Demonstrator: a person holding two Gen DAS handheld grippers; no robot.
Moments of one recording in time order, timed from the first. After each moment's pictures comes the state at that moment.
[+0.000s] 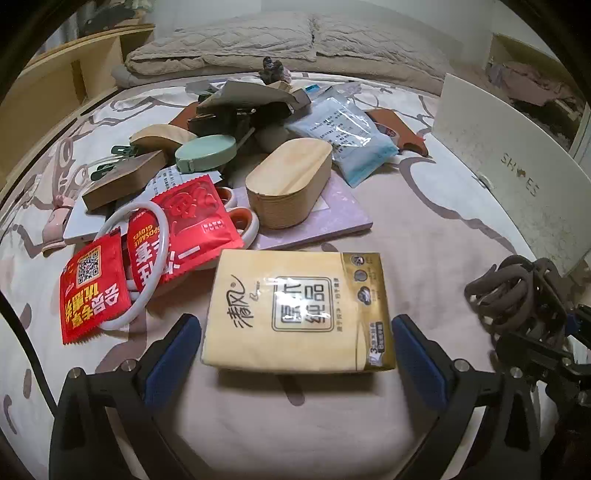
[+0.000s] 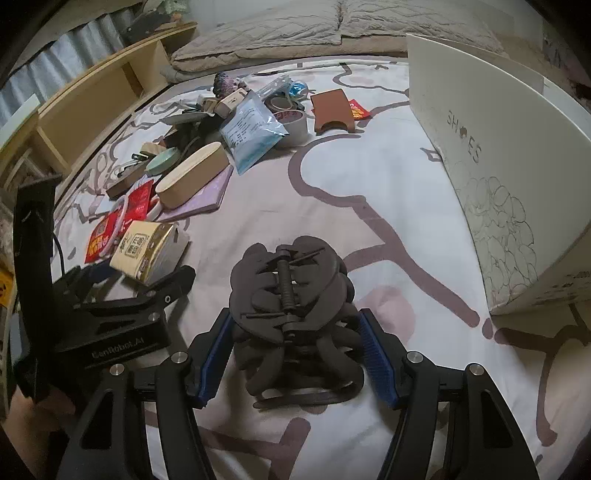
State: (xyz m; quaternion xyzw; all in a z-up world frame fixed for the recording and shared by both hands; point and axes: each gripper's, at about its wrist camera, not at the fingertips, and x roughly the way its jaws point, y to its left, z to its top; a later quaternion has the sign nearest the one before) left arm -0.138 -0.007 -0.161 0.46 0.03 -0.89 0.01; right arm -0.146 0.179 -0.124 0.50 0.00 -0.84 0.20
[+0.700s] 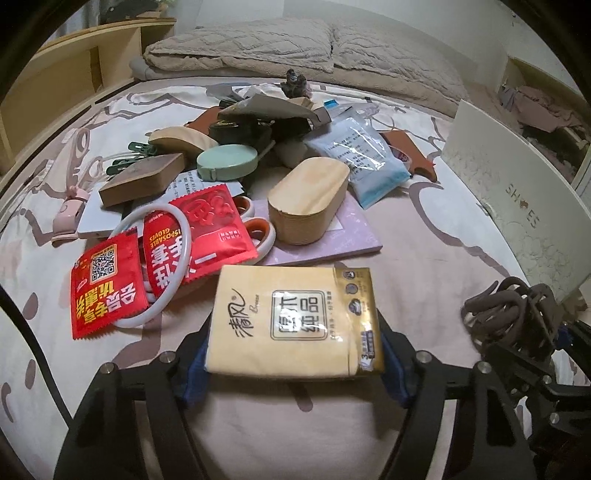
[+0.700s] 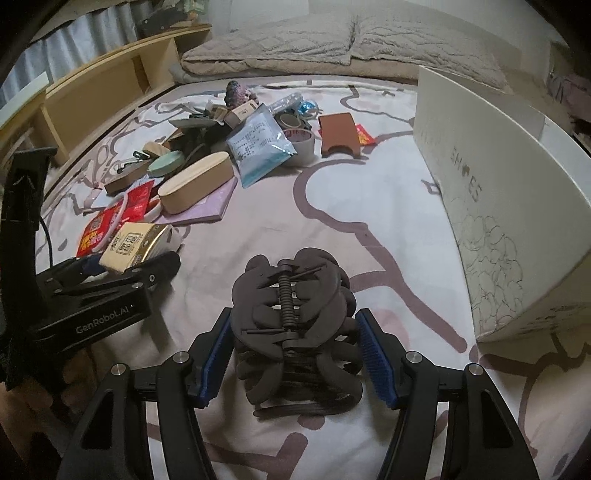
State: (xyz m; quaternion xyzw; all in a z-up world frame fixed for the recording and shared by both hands) left arm -0.138 -0.017 -0.150 0.44 0.07 -0.89 0.03; right arm -0.141 0.169 -0.115 0.46 0.05 -0.86 0.19
